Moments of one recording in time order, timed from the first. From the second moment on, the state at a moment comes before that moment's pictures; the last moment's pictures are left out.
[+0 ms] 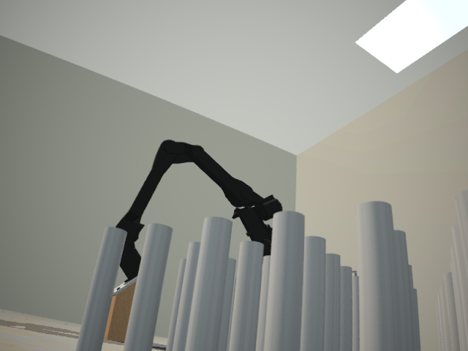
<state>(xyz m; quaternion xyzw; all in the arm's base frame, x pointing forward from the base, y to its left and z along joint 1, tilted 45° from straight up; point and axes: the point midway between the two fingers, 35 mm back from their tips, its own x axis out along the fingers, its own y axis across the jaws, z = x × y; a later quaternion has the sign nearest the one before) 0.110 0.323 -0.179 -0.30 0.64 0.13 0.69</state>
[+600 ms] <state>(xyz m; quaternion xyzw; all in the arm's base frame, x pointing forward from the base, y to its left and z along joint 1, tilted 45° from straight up) 0.042 0.320 -0.223 -0.31 0.64 0.12 0.69</state>
